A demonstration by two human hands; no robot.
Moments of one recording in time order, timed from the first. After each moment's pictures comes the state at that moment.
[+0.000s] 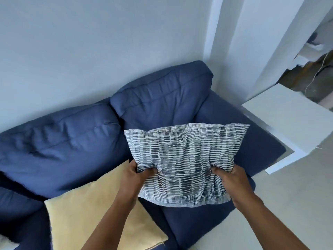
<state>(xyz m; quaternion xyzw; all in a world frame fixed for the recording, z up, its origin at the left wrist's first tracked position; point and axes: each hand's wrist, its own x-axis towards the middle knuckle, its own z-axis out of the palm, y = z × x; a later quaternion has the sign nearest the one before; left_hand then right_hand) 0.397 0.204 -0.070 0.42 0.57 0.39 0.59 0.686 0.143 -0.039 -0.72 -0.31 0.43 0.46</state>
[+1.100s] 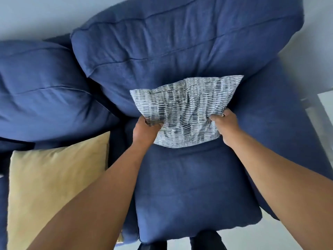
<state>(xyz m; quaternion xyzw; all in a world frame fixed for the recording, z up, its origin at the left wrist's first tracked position) 0.548 0.458 -0.221 0.30 0.82 0.21 0.44 0.793 0.522 -0.249 -0.72 -0.33 0.55 0.27</state>
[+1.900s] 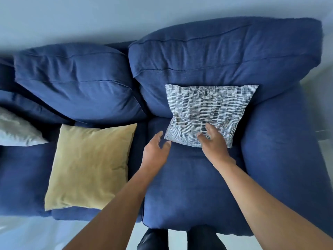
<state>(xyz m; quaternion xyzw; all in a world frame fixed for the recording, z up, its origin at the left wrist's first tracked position) 0.553 0.345 -0.146 0.27 0.83 0.24 0.43 0.734 0.438 -0.169 -0.61 -0.54 0.56 0.16</state>
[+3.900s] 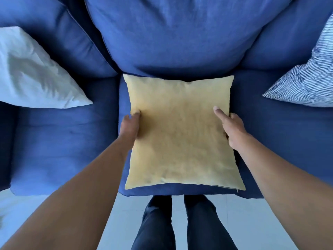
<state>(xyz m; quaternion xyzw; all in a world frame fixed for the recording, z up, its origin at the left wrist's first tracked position) 0.029 0.135 -0.300 0.03 0.84 0.21 0.49 0.327 0.243 -0.307 -0.77 -0.29 0.57 0.05</state>
